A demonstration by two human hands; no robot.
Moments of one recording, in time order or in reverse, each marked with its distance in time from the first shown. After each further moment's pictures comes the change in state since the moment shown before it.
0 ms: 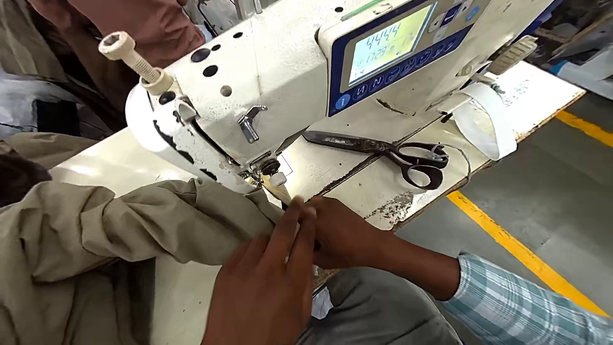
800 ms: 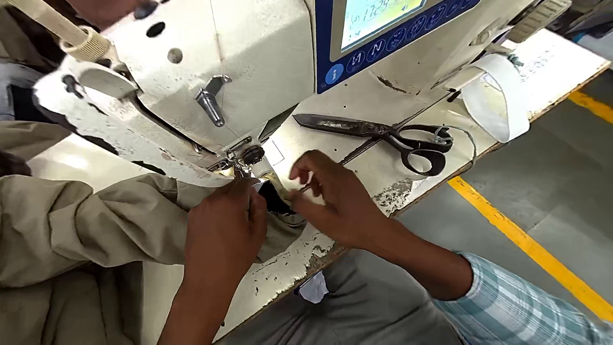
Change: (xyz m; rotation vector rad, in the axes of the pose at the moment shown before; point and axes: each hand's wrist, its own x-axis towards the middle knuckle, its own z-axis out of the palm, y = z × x) left_hand 0.026 -0.043 0.040 -0.055 0.056 -0.250; right_hand 0.008 -0.013 -0.027 0.240 0.259 0.537
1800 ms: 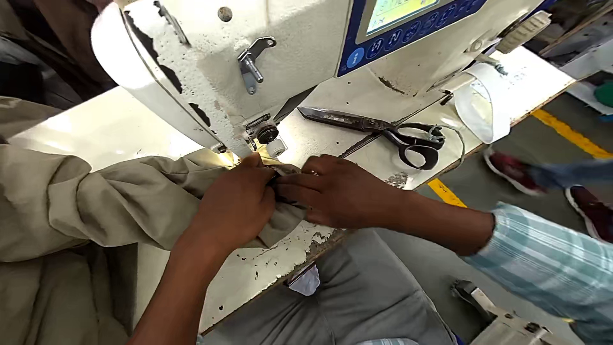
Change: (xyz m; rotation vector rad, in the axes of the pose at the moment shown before) left_hand 0.024 -0.012 -0.009 -0.176 -0.542 -0.002; right_hand 0.013 0.014 -0.018 -0.561 -0.292 -0.780
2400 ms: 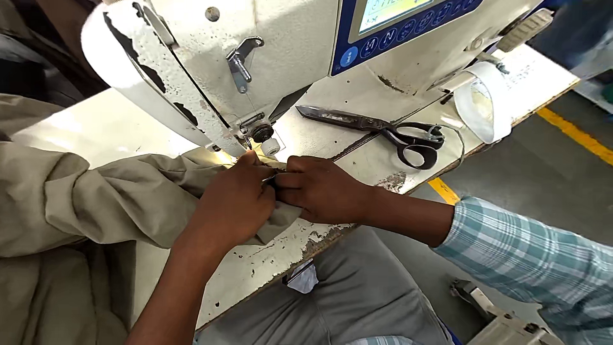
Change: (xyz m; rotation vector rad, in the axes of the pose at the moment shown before) left_hand -0.001 0.006 0.001 -0.040 -0.011 -0.058; right_hand 0.016 0.004 0.021 0.086 0.088 -0.041
